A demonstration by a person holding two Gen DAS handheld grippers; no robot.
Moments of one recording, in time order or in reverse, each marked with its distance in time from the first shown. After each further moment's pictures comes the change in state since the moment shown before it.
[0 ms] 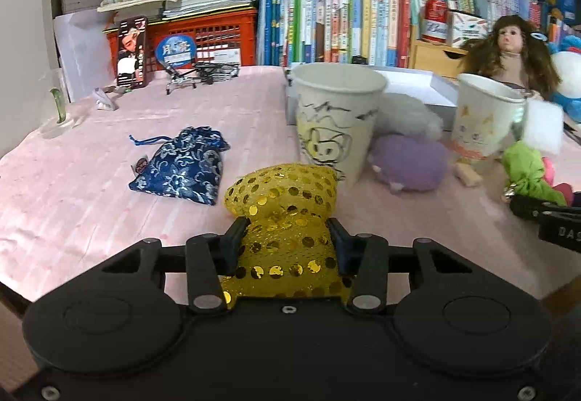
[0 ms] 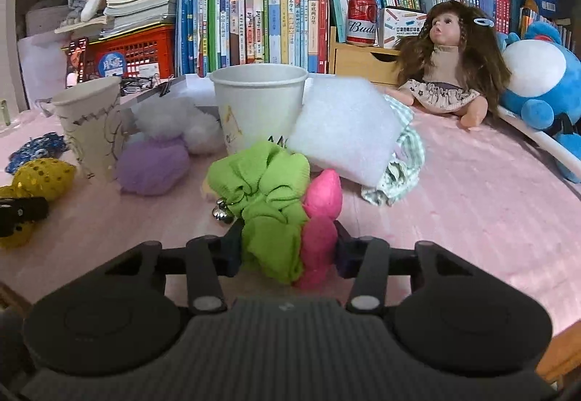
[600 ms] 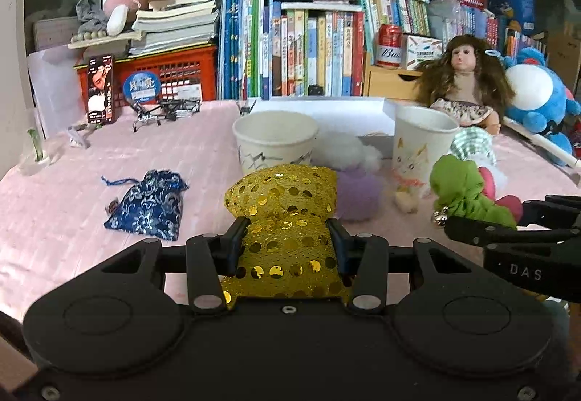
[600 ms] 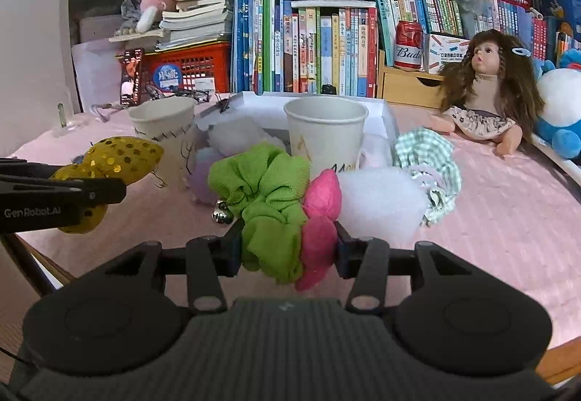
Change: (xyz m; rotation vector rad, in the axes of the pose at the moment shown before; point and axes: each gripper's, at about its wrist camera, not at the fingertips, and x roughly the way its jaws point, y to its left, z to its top) left arm -0.041 -0.026 0.019 0.051 -0.081 -0.098; right arm -0.036 0.019 0.011 -0.051 -0.044 0.150
